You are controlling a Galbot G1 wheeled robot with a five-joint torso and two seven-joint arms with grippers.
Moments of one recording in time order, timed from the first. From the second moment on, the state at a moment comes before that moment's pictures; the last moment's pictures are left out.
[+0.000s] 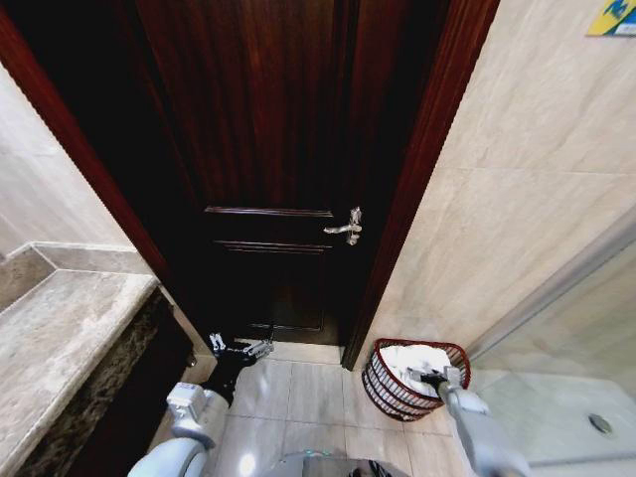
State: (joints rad) left arm 1.91 -1.56 -0.57 -2.50 -0.07 0.26 0.15; right arm -1.11 1.20 0.66 0.94 0.15 -0.05 -0.33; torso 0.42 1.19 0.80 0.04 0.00
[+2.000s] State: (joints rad) left arm 1.91 -1.56 -0.57 -2.50 -0.07 0.26 0.15; right arm -1.93 1.55 0.67 2.36 0.09 0.21 -0.06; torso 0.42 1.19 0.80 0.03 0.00
